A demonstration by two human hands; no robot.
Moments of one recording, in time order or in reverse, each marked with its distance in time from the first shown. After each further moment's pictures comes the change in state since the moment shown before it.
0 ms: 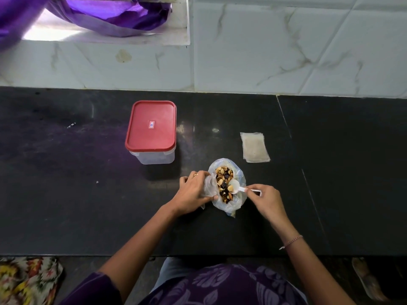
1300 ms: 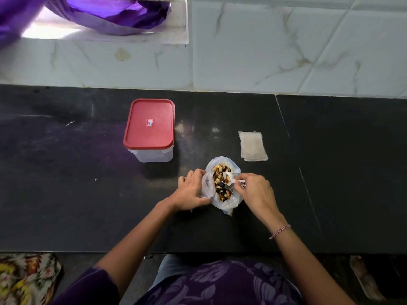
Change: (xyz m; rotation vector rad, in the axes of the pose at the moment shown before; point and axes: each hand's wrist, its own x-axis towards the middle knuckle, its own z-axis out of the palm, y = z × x) left_hand -0.002 0.003 -0.008 -0.041 -0.169 -0.058; right_hand -0.001 -0.030 0.002 -0.434 0.080 -0.280
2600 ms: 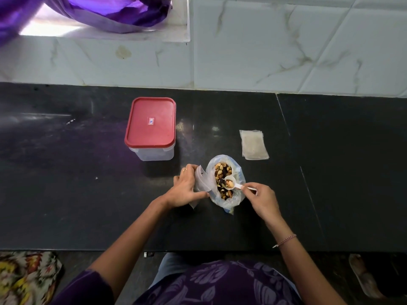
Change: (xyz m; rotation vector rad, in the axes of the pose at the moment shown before) left_hand -0.011 -0.004 -0.012 -0.134 0.056 -0.023; right_hand -0.011 0.025 0.020 0.457 -0.081 0.301
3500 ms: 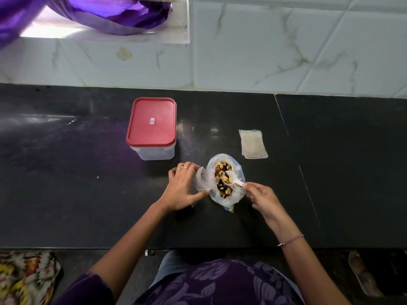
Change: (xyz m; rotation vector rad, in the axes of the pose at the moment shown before) left_hand -0.009 -0.015 0.007 0.200 0.314 0.232; right_hand -0.011 -0.002 -0.005 0.505 -0.159 0.212
